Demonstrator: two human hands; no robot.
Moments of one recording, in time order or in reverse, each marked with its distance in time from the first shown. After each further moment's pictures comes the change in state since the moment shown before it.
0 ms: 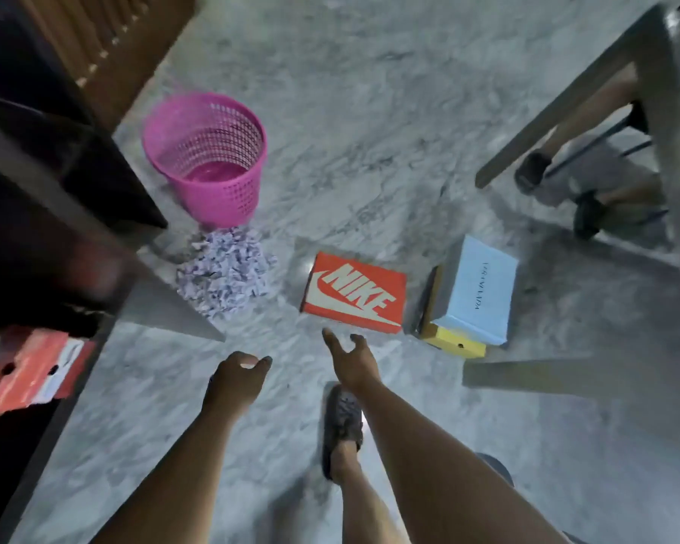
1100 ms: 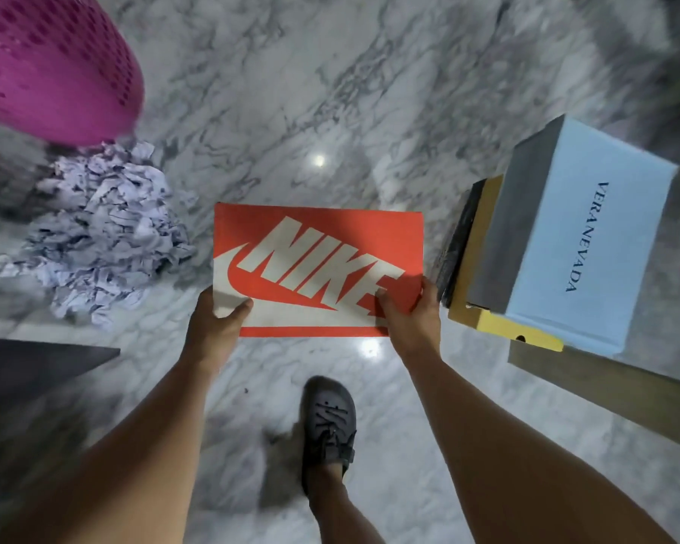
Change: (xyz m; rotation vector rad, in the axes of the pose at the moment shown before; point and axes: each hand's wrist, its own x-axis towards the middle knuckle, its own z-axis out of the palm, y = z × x) left_hand 0.314 0.037 0.201 -0.207 0.065 -0.078; right_hand 0.372 0.160 -0.055 0.194 0.246 0.133
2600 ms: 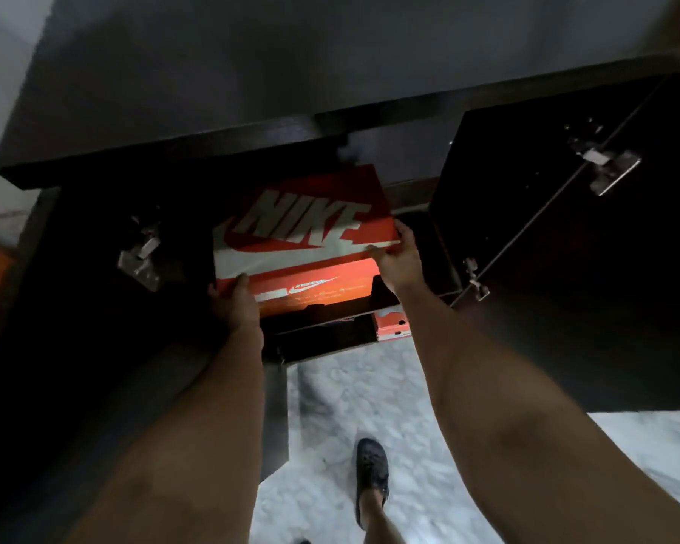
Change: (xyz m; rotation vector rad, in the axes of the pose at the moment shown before) left_hand -0.594 -0.234 -0.704 -1.527 1.340 -0.106; right_hand -0.919 -0.297 0.284 -0.384 -1.004 -1.031
